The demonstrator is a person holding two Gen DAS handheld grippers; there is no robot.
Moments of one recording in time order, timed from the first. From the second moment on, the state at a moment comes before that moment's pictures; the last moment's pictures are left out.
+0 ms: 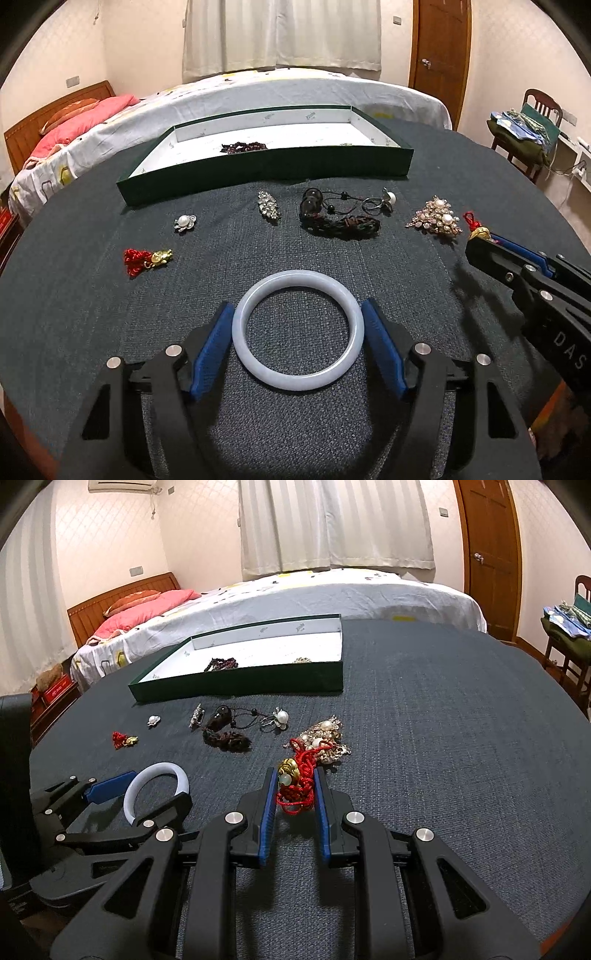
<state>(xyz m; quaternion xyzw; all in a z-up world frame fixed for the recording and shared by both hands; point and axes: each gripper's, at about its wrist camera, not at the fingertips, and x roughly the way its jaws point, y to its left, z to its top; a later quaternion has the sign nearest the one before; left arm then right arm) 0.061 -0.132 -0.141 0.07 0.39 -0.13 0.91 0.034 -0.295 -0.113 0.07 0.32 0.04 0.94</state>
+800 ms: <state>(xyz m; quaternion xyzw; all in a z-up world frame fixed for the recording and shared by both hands) 0.059 -0.126 -0.133 0.07 0.38 -0.13 0.91 0.034 -0.290 -0.115 0.06 0.33 0.04 0.94</state>
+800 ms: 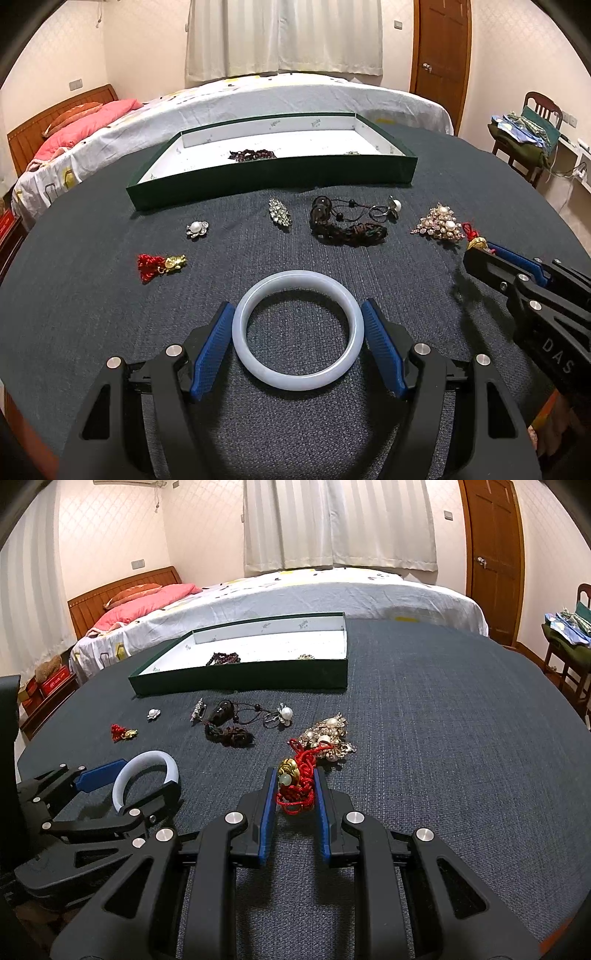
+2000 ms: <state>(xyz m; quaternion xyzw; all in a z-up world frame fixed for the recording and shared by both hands) 0.204 -0.075 -0.038 0.05 0.27 -0.11 0.96 0.165 -0.257 -0.006 0.05 0.23 0.08 0.97</state>
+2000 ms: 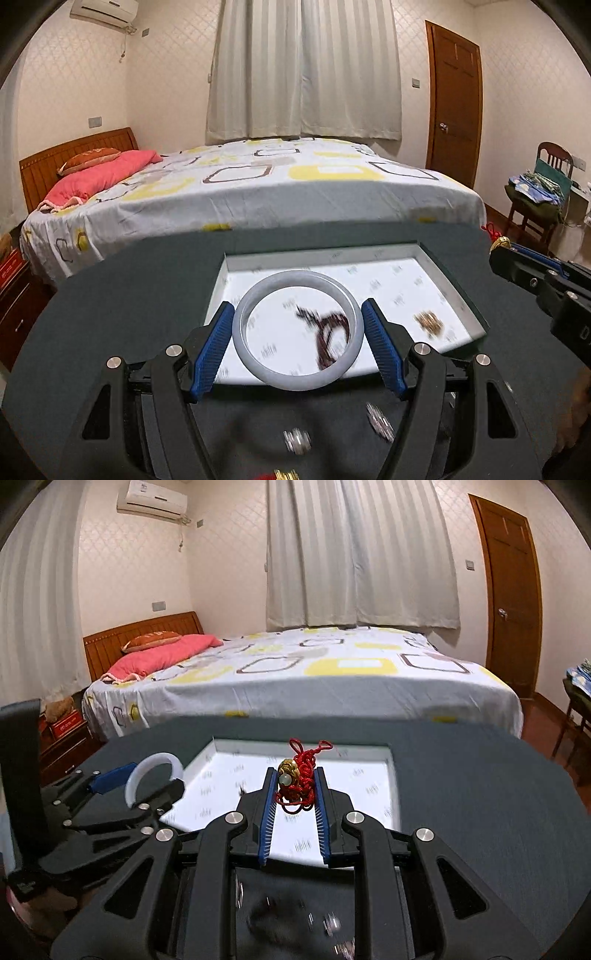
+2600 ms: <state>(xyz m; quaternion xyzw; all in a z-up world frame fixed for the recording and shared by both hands) 0.294 -0.065 -0.121 0.04 0.39 -0.10 0.91 0.264 -0.234 -0.092 0.05 0.37 0.08 0.92</state>
